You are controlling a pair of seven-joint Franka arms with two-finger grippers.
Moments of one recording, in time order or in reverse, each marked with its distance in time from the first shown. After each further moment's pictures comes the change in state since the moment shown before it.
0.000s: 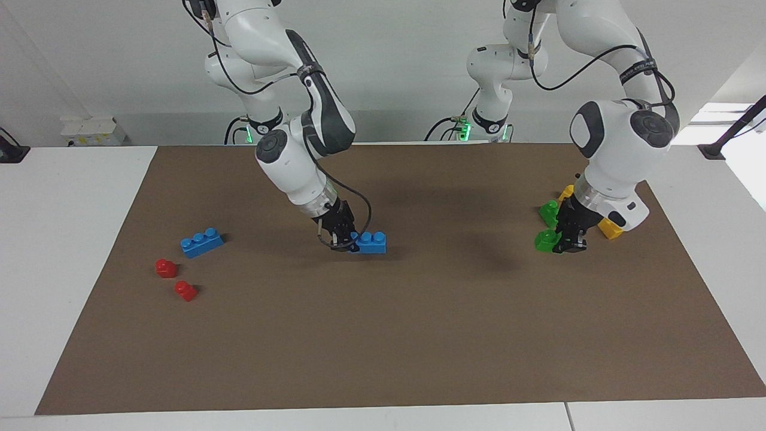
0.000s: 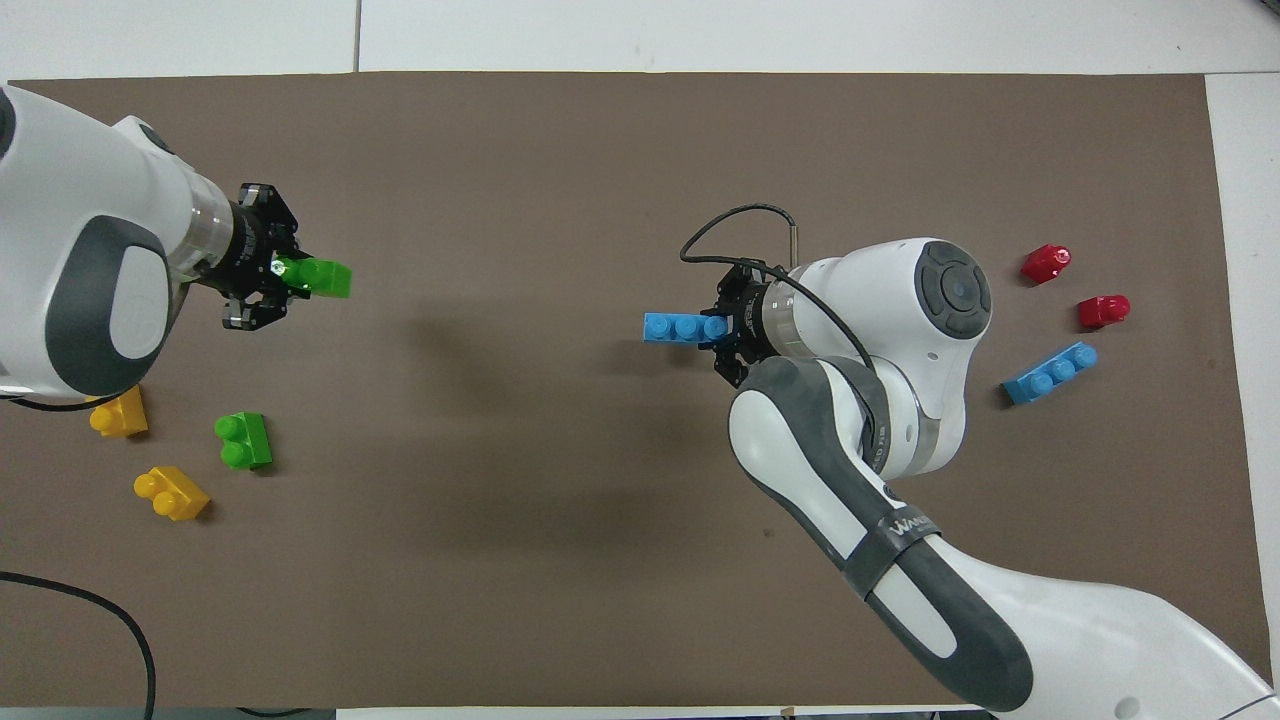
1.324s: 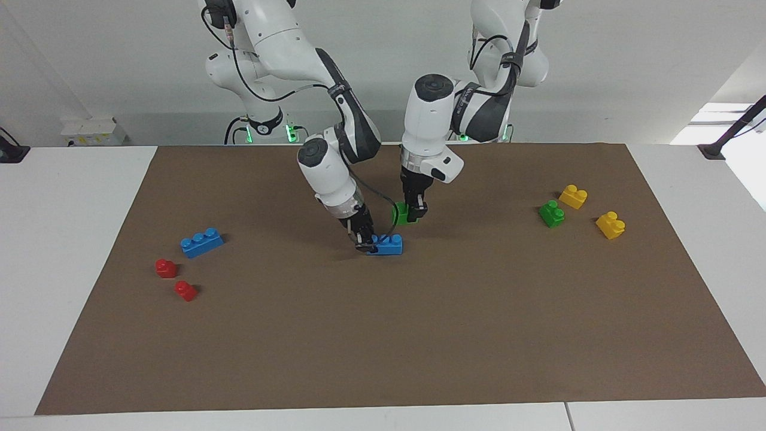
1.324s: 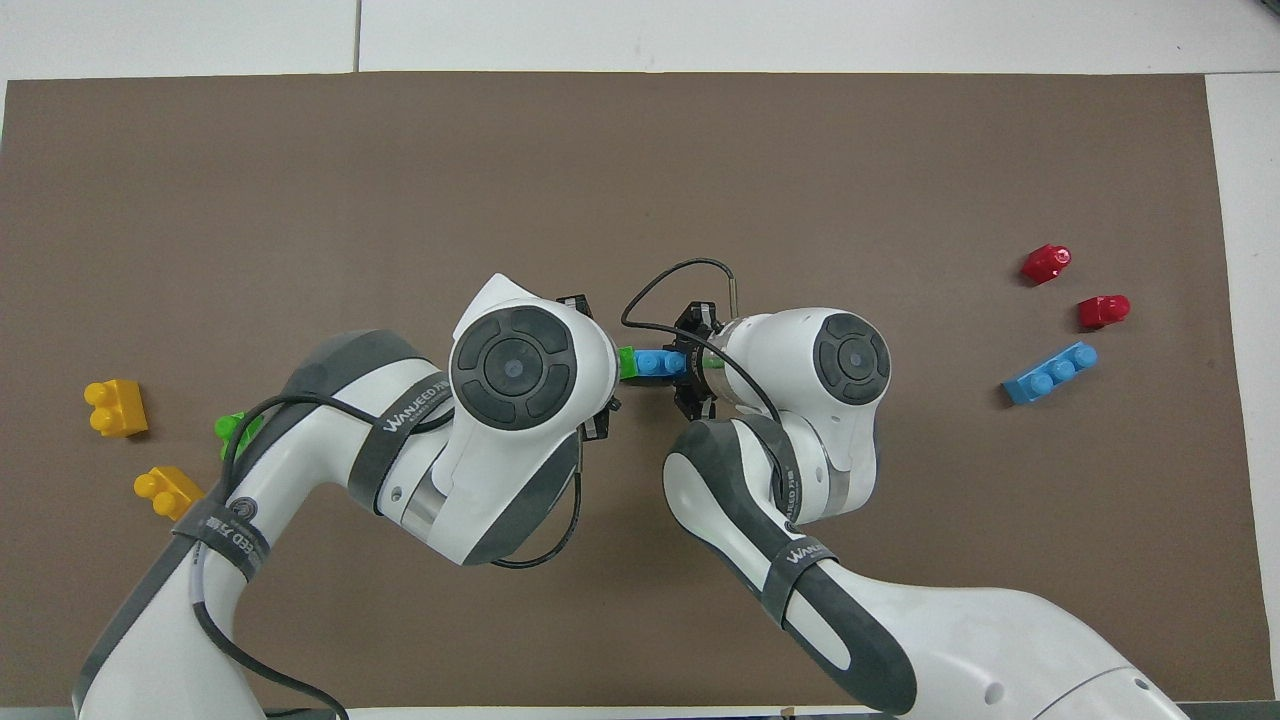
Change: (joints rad) left arm -0.491 -0.009 -0.002 -0.131 0.081 0.224 -0.745; right arm 0.106 0.068 0.002 -0.067 0.000 0.183 0.002
